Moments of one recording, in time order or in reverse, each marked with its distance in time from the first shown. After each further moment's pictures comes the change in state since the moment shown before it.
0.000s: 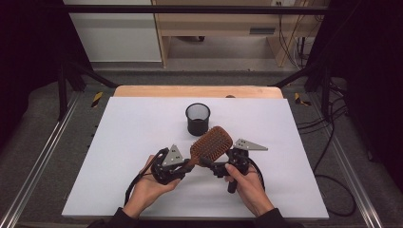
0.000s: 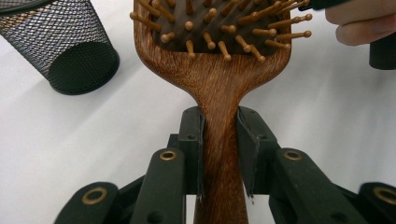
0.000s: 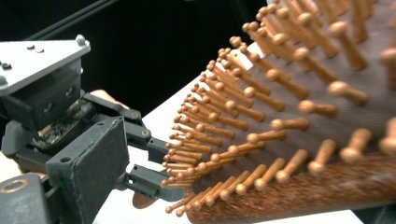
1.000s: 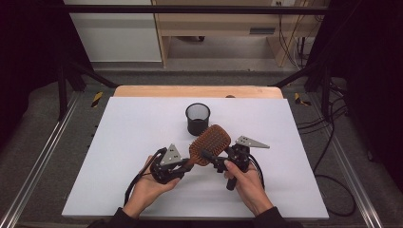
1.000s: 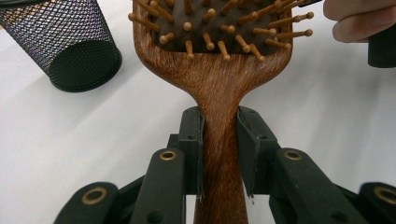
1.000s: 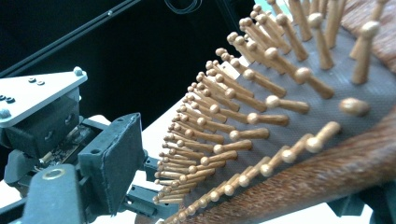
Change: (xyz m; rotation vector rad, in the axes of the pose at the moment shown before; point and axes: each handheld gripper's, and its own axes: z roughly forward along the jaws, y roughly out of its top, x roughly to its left) left arm 0.003 -0.004 0.001 -0.020 -0.002 -0.028; right arm -0.004 0.006 0.001 -0.040 -0.020 0.051
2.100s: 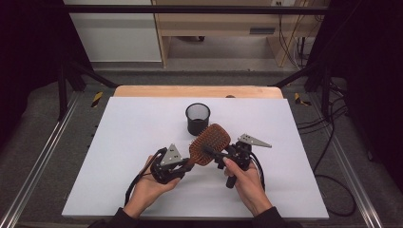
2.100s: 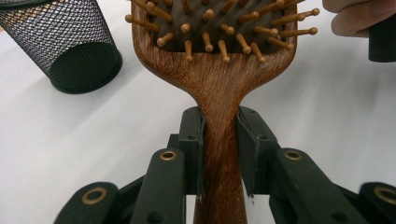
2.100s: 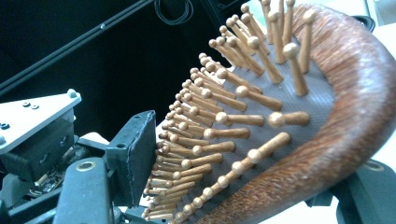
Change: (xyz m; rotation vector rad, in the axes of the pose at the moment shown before) left arm -0.001 0.001 0.001 -0.010 0.004 -0.003; right arm 0.001 0.006 -0.001 -0.044 -0.032 0.034
